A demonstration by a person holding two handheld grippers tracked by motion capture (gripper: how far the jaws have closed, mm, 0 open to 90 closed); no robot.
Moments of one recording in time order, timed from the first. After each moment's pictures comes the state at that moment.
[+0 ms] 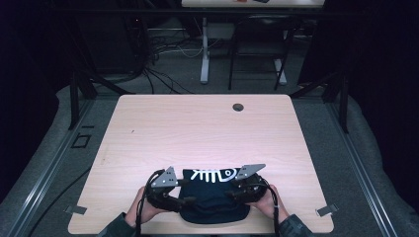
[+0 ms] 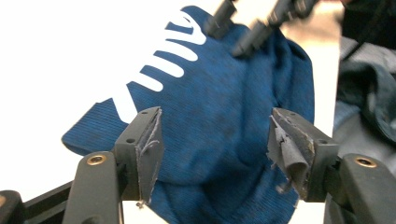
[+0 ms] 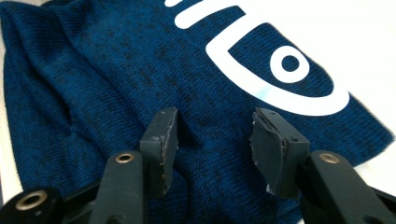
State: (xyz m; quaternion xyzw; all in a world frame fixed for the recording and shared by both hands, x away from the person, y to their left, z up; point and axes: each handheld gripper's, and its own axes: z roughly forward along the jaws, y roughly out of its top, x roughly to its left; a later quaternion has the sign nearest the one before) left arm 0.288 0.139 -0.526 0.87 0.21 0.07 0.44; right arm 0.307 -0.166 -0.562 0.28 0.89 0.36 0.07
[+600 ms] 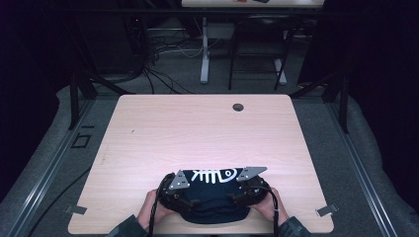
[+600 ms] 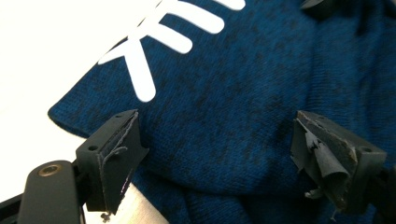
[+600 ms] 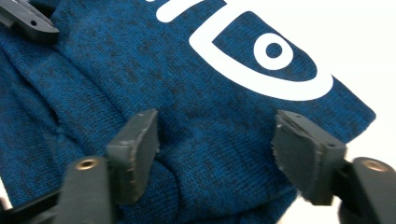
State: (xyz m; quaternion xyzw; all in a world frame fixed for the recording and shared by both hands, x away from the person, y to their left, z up) left arm 0.295 0.115 -0.567 0.89 0.24 0.10 0.36; right arm 0.300 -0.168 -0.563 0.30 0.88 0.35 0.10
